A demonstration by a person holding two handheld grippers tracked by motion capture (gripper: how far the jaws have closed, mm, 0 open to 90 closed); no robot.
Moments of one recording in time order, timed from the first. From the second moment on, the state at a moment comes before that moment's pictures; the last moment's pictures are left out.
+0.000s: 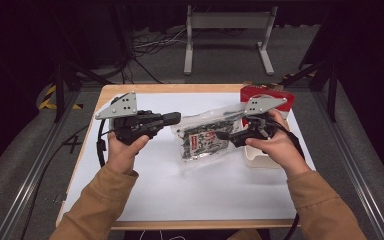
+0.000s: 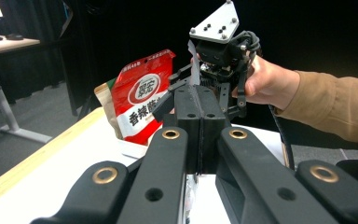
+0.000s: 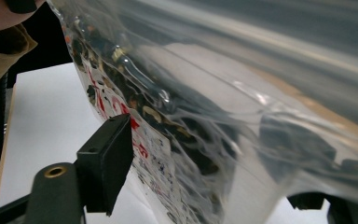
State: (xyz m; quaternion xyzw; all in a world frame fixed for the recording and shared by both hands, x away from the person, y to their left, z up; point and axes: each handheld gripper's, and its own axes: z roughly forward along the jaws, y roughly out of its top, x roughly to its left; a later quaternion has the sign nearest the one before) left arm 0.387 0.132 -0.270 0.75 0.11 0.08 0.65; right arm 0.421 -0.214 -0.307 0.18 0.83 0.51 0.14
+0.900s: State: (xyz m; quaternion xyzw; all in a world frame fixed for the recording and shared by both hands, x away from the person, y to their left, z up) left arm 0.393 0.147 -0.271 0.73 0.14 0.09 0.66; right arm 0.409 -0.215 -0.293 0.09 0.86 0.49 0.08
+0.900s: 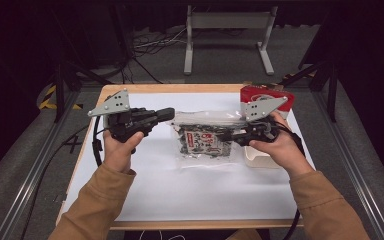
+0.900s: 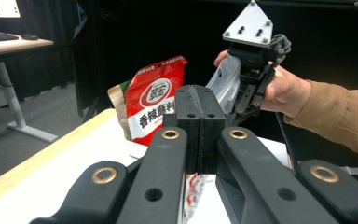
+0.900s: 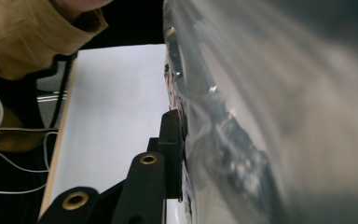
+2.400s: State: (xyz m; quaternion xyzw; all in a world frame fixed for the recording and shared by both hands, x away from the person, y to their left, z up) left arm 0.387 0.194 -0.317 0.80 0.20 0.11 0.56; right arm 0.395 -0.262 -0.226 0.14 0.83 0.54 0.11
